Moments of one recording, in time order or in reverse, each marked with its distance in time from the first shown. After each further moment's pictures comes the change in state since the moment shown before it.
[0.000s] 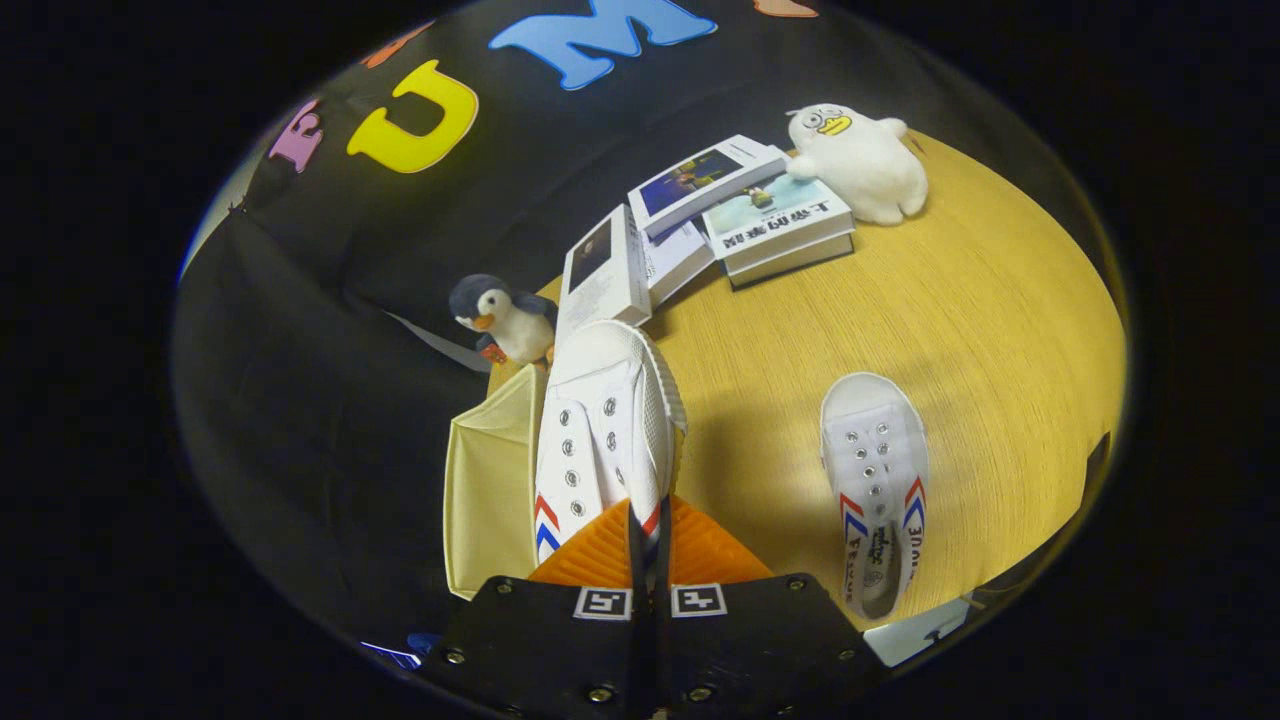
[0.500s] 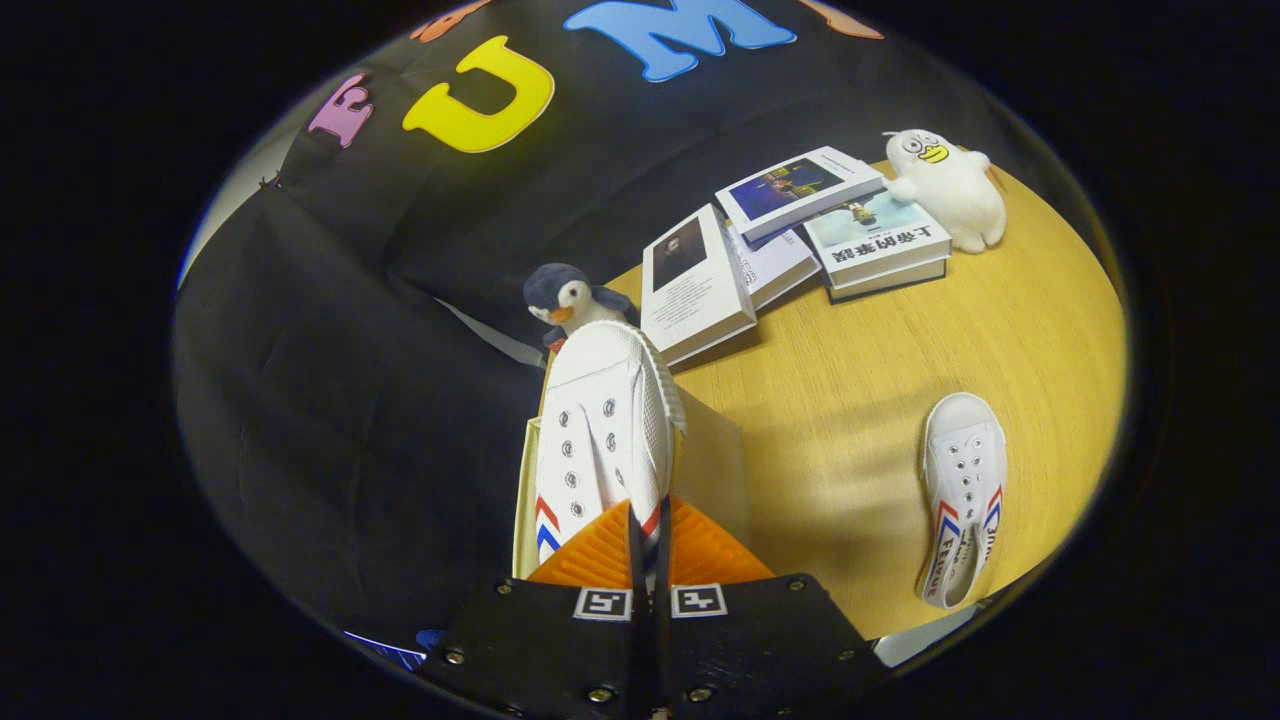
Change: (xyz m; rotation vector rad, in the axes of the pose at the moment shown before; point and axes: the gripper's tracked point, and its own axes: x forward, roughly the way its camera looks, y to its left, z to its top) arm 0.026 0.090 -0.002 -0.054 0.020 0.078
